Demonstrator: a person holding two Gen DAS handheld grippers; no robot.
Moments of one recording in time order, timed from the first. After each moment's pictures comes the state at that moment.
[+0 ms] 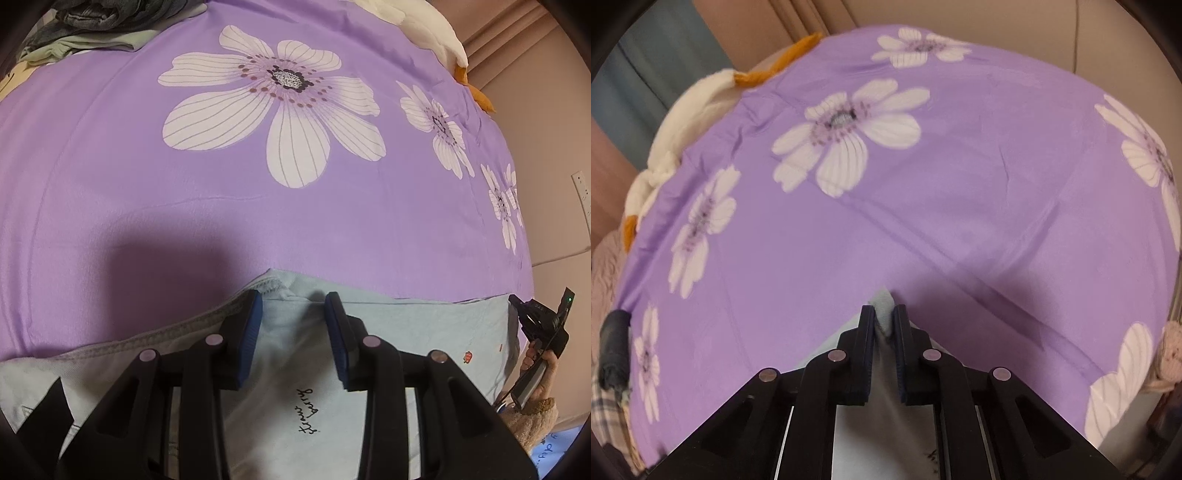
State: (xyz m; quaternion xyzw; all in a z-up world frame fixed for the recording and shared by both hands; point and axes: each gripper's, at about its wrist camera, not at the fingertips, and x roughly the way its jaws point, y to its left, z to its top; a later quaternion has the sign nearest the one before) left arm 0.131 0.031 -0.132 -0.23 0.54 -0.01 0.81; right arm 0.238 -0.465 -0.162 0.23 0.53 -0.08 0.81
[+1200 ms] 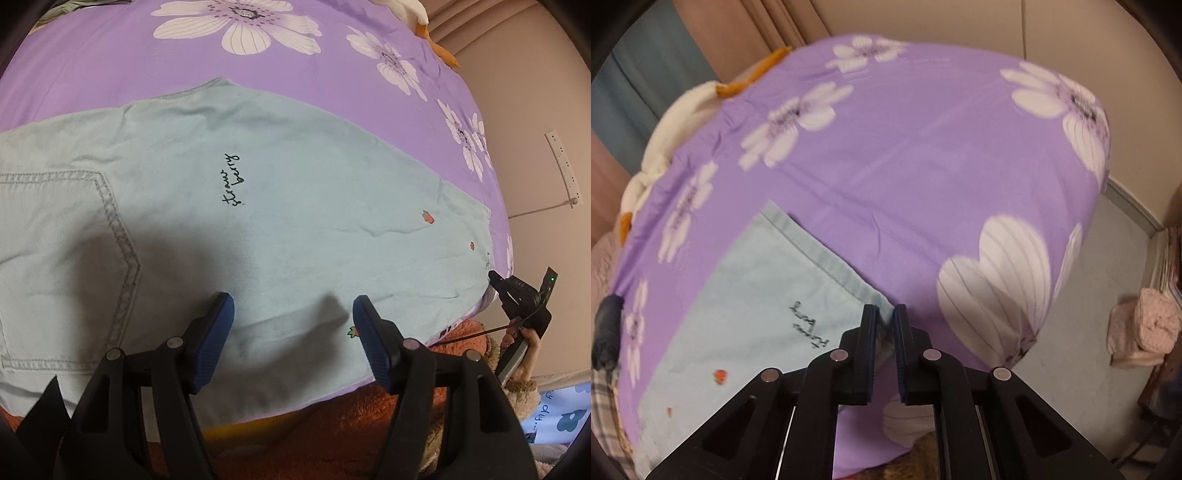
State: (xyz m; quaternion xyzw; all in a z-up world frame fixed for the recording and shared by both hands) left arm 0.019 -0.033 -0.134 -0.24 0.57 -0.07 0.79; right arm 0.122 -0.515 -0.158 0.24 0.52 -0.11 0.81
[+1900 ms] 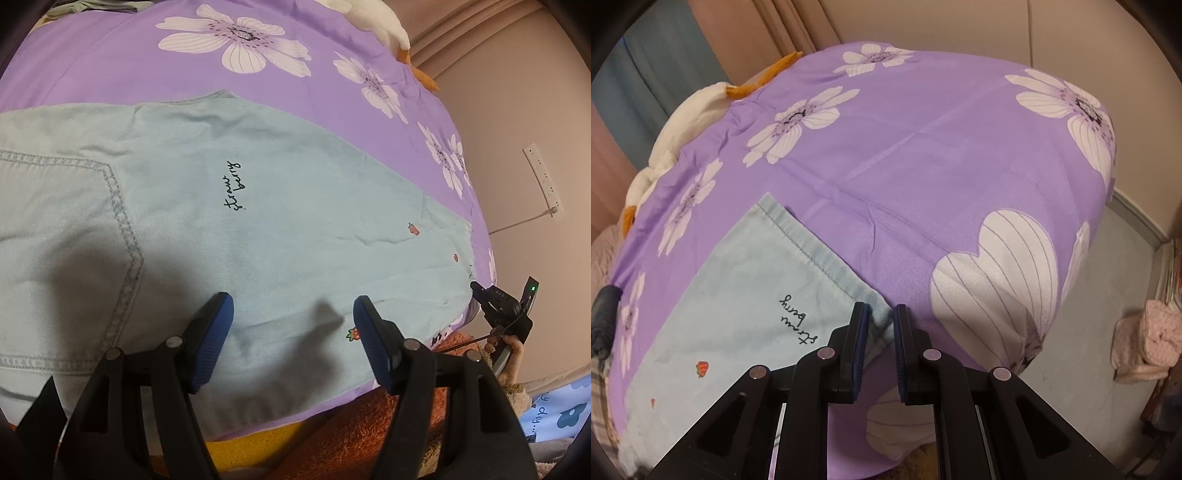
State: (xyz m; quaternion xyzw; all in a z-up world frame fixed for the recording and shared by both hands) left arm 0.002 -0.026 -0.138 -0.27 0.51 -0.10 0.81; right arm 0.112 -0.511 -0.164 0.23 0.49 -0.10 0.83
